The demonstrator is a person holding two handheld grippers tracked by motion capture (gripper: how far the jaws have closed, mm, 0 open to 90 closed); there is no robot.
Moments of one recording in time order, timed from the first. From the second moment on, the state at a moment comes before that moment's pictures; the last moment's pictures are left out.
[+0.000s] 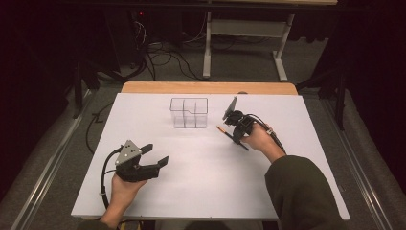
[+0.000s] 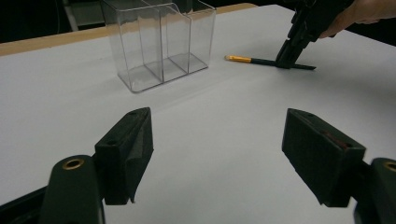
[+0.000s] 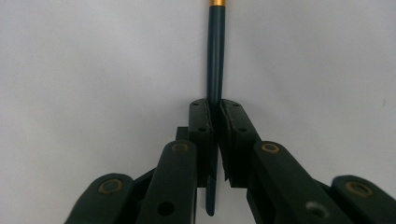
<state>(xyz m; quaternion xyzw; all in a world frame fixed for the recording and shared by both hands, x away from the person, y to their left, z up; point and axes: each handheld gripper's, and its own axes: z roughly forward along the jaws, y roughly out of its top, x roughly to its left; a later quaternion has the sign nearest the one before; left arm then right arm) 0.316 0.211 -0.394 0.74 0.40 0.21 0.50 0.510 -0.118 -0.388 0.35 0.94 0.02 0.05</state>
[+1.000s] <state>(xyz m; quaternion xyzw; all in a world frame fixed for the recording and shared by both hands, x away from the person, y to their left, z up) 0.316 0.210 -0.395 0.74 0.40 0.21 0.50 0.484 -0.135 -0.358 0.34 0.93 0.10 0.06</state>
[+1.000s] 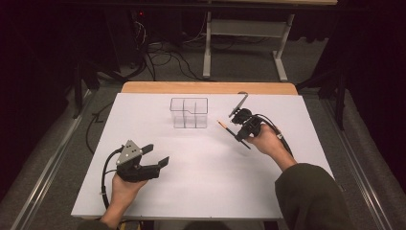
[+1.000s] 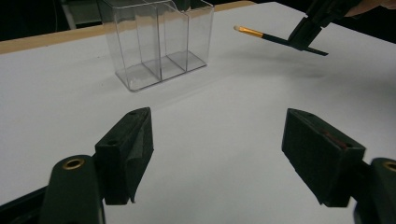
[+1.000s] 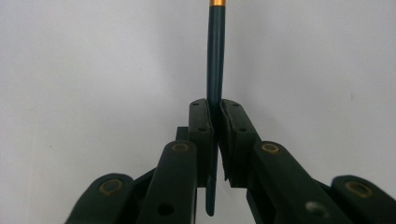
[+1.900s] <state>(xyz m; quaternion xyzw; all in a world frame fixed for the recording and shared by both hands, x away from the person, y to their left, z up) 0.316 0.210 -0.395 0.74 0.40 0.21 0.50 0.455 -0.158 -0.347 0.33 0.92 0.18 0.06</state>
